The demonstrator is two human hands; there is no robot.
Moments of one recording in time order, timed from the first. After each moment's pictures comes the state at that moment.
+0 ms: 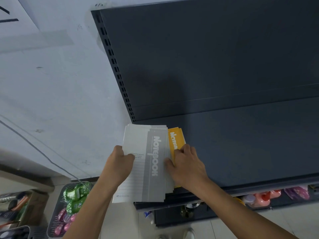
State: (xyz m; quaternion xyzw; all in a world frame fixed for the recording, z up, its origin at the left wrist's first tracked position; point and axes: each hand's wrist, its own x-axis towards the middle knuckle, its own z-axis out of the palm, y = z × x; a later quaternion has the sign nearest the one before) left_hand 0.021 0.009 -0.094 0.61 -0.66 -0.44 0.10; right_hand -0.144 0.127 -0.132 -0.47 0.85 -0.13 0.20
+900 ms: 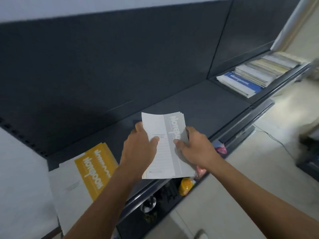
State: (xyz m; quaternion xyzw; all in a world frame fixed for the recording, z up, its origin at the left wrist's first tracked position) left_hand -0.184 0.135 -0.067 0.28 -0.91 -0.28 0.09; right_hand -0.267 0.294 -0.070 -0.18 0.92 -0.30 0.15
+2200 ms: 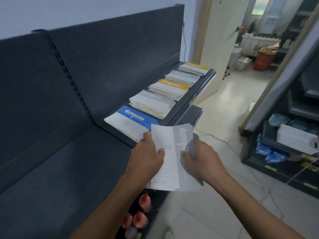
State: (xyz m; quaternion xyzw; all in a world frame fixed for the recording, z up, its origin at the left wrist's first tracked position) left_hand -0.615 0.511 -0.064 0.07 -0.95 -0.29 0.01; right_hand -0.614 0.682 -0.053 0.02 0.96 -0.28 0.05
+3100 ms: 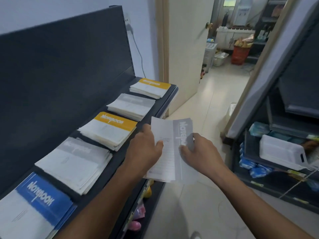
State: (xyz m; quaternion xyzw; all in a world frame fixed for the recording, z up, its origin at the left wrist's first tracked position) left_hand -0.963 0.738 -0.065 -0.02 -0.97 -0.24 0.03; right_hand -0.932 0.915 -0.061 0.08 0.94 -0.32 0.03
